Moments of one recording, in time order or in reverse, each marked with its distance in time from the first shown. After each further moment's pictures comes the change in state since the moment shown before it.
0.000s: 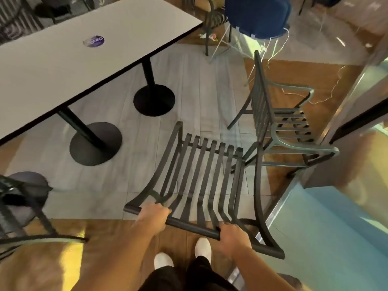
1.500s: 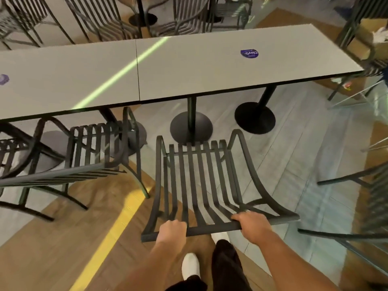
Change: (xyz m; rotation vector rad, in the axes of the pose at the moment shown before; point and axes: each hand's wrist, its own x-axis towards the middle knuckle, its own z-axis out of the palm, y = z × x) left_hand -0.179 -0.087 0.119 -0.560 0.015 -0.663; right_hand 0.043 -0.237 -0.031 -0.687 0.061 -0.626
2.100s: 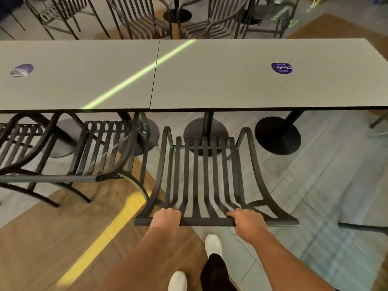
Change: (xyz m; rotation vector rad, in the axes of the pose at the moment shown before) left_hand 0.110 0.005 -0.098 0.032 0.004 -0.149; right_hand 0.134 0.046 -0.082 -0.039 0.057 -0.139
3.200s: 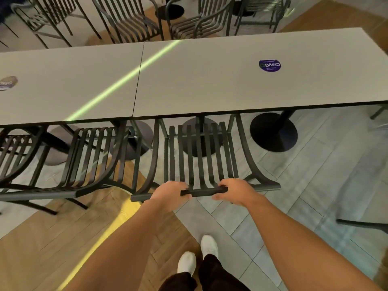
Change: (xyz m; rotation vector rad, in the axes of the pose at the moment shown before) left_hand 0.064 0.043 -0.123 -0.403 0.027 0.100; right_hand 0.067 0.062 -0.106 0.506 -0.121 0.011
